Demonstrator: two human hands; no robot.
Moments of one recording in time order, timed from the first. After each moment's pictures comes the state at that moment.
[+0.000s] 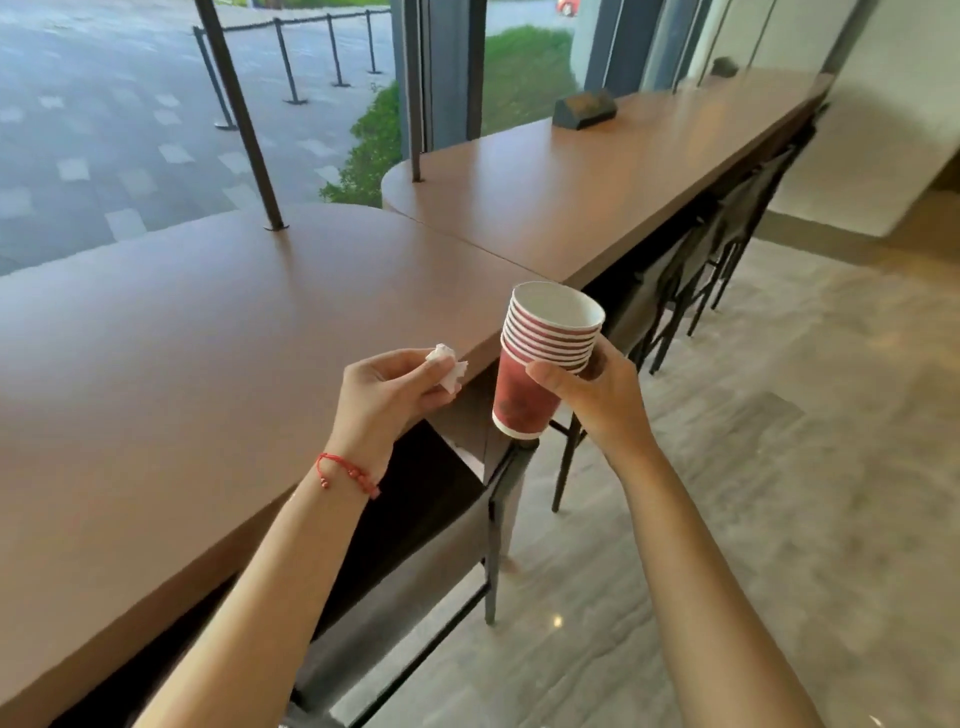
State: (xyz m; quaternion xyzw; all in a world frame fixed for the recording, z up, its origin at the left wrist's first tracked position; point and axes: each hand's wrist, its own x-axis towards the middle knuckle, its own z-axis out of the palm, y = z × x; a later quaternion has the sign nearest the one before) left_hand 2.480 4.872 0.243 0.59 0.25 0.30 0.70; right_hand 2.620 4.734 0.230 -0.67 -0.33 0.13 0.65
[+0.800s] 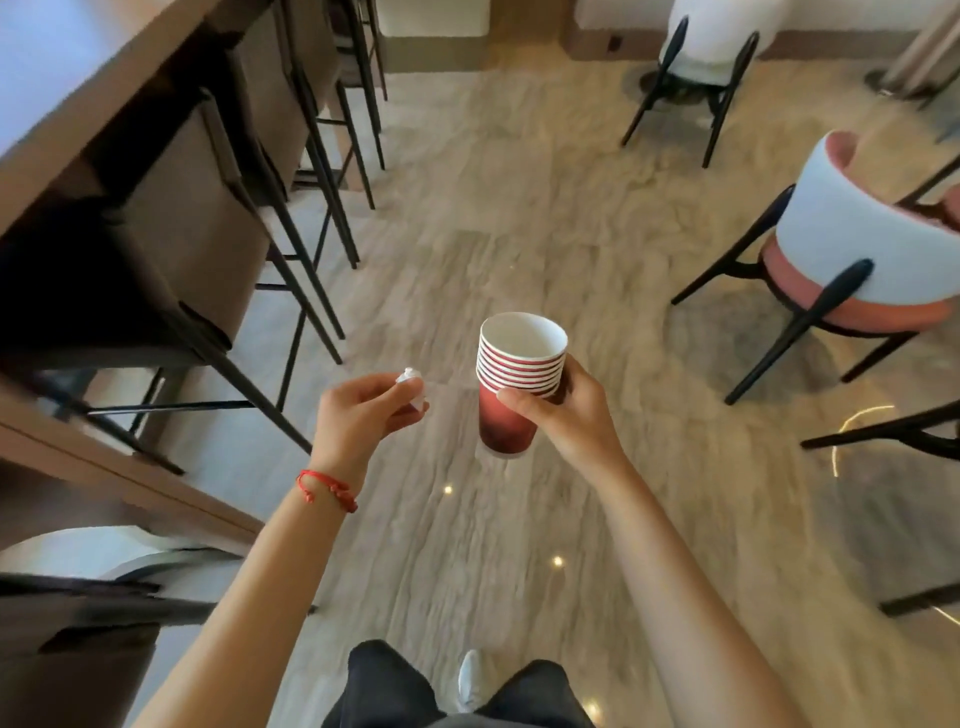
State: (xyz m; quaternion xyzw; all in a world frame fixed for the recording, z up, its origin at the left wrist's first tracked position) left_hand 2.744 4.528 0.148 0.66 0.16 -0.04 0.73; right_hand 2.748 4.327 0.127 -0.73 0.04 0.00 0.68
